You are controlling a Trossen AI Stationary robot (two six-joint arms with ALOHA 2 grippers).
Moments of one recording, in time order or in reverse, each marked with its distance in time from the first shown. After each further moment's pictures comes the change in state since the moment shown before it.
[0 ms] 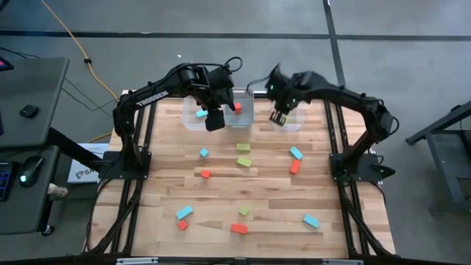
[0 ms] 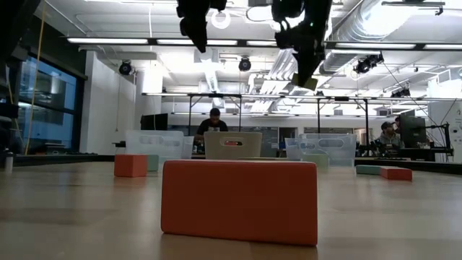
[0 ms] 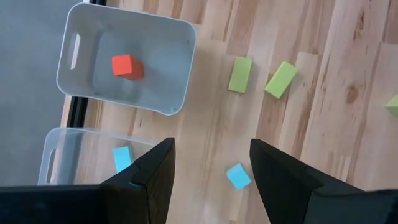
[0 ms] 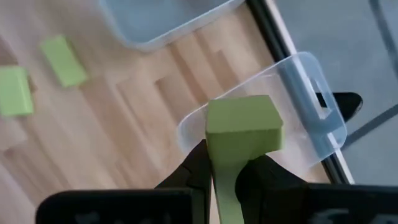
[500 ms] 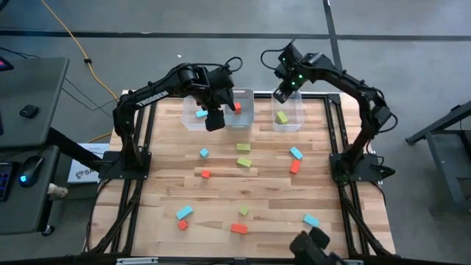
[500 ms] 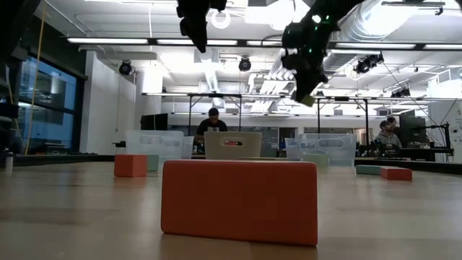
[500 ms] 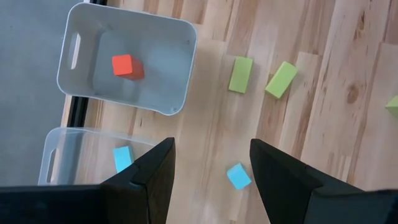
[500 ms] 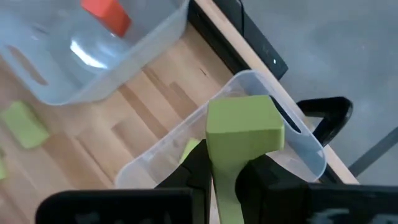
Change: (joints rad) left arm 0.000 0.000 0.000 0.000 0.000 0.000; right arm -0.295 0.089 0.000 0.146 -0.184 -0.085
